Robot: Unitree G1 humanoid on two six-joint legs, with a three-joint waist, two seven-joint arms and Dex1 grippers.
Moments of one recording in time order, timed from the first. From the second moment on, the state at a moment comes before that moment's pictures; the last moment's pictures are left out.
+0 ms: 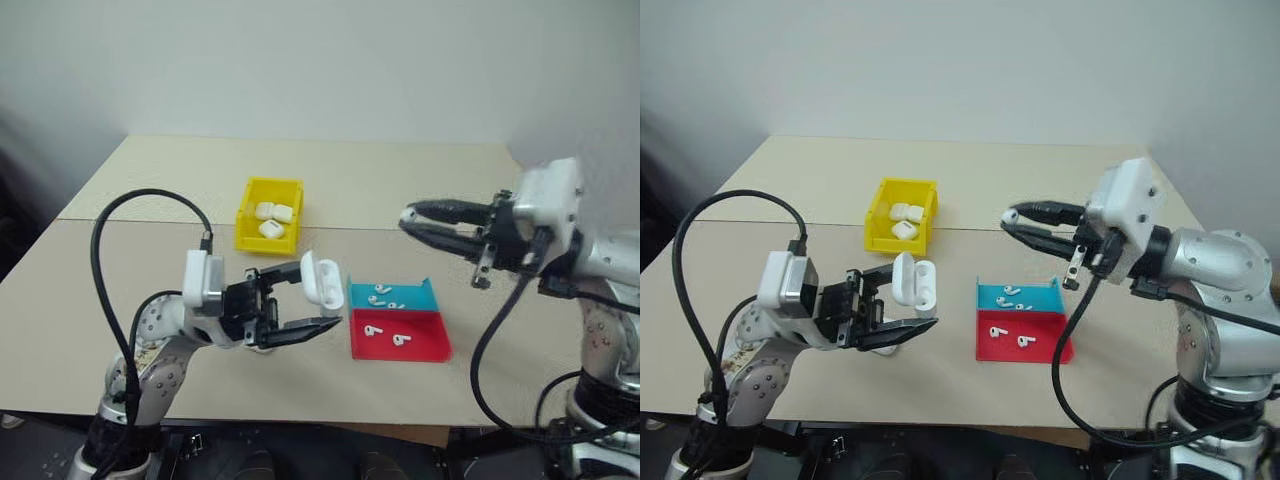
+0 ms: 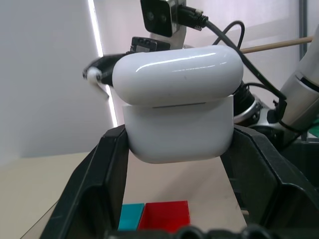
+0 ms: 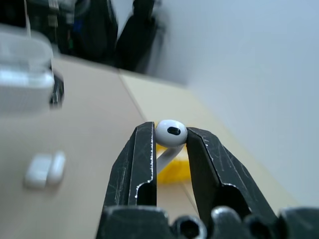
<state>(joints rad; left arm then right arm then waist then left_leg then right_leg) -0.31 0.49 -0.03 -0.43 -0.77 0.18 -1.08 -0.57 -0.49 -0.37 -0.61 0.47 0.64 1.03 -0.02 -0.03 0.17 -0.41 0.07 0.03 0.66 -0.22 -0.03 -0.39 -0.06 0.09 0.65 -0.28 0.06</state>
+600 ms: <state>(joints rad) -0.34 0.44 -0.05 -0.42 -0.77 0.19 -1.12 -0.52 -0.21 -0.15 -0.53 0.79 0.31 0.98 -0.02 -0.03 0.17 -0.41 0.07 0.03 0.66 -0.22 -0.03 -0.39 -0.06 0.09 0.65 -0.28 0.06</state>
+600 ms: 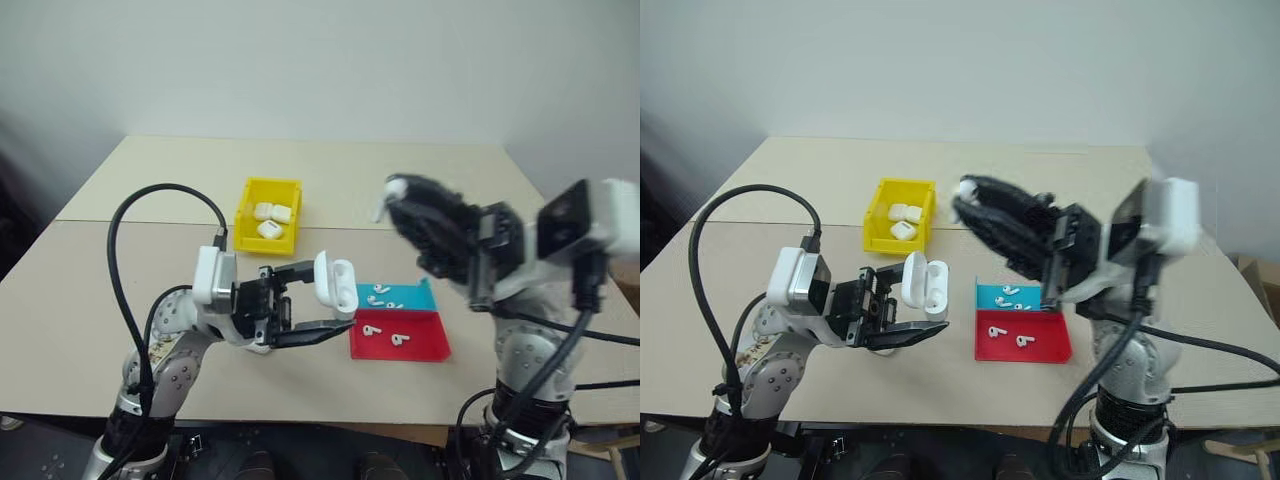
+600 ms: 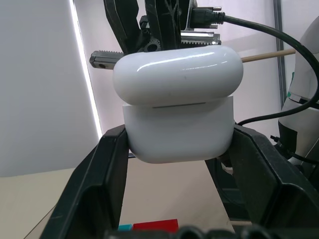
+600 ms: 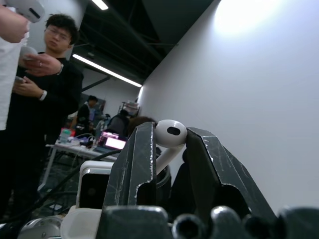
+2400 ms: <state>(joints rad) -0.33 0.42 -0.05 -0.40 -0.72 0.19 -1.13 -0.43 -0.33 0.02 -0.39 0.62 -0.09 1.07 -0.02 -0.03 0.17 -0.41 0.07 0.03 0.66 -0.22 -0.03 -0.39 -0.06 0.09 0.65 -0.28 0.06</state>
